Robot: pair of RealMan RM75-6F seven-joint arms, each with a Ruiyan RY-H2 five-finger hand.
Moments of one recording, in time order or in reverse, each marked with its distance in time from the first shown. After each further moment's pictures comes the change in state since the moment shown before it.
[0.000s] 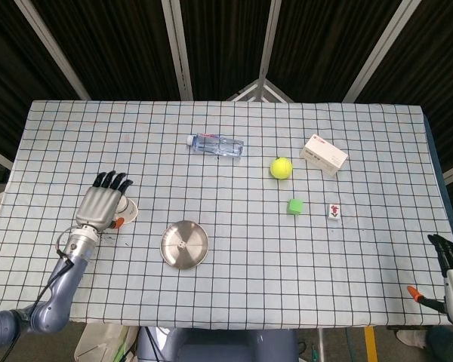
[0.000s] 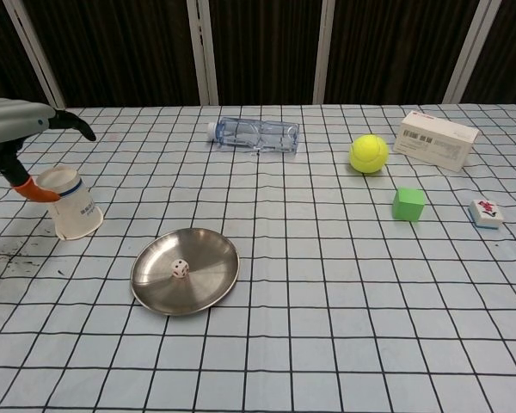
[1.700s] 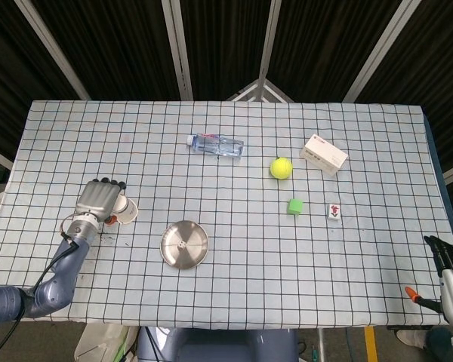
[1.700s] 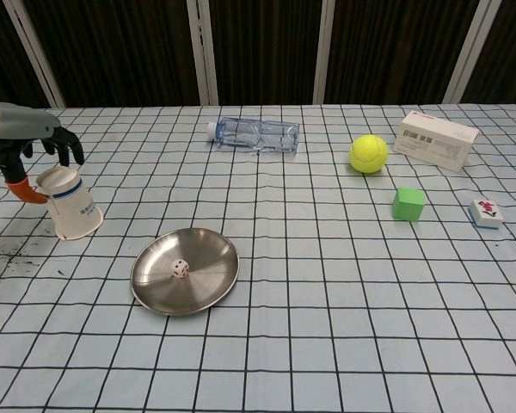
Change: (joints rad) left arm -0.233 0.069 0.121 0.004 -0.356 -0.040 0.093; right arm 0.005 -0.013 -0.004 0.003 0.015 -0.020 -0.029
